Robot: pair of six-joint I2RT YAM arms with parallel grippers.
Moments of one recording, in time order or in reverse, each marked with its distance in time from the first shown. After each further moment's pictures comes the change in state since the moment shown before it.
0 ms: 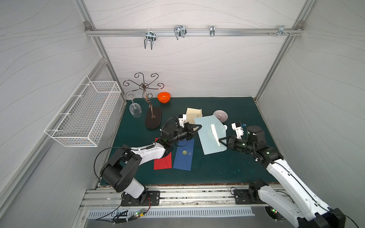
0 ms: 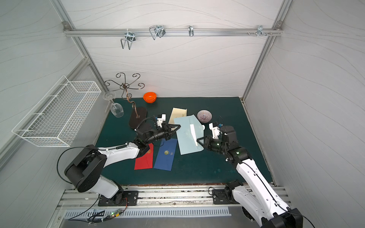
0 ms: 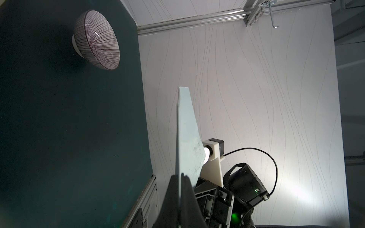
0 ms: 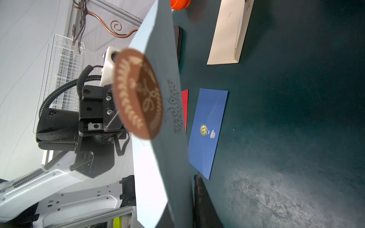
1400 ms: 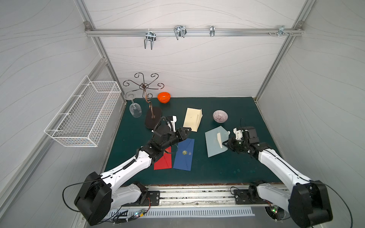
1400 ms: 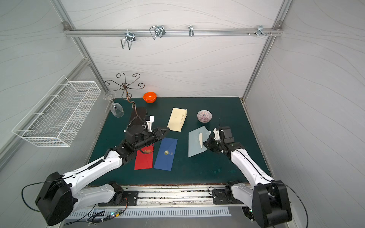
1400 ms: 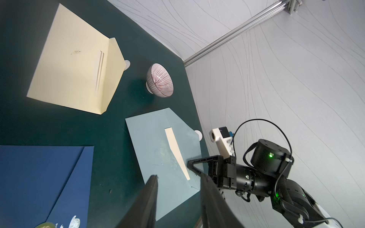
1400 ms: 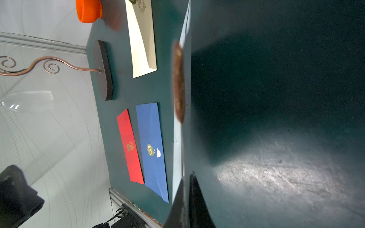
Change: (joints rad) left arm 0.000 -0.404 -0.041 -0.604 -0.294 0.486; right arm -0.108 0.291 -0.063 0.051 0.132 0.002
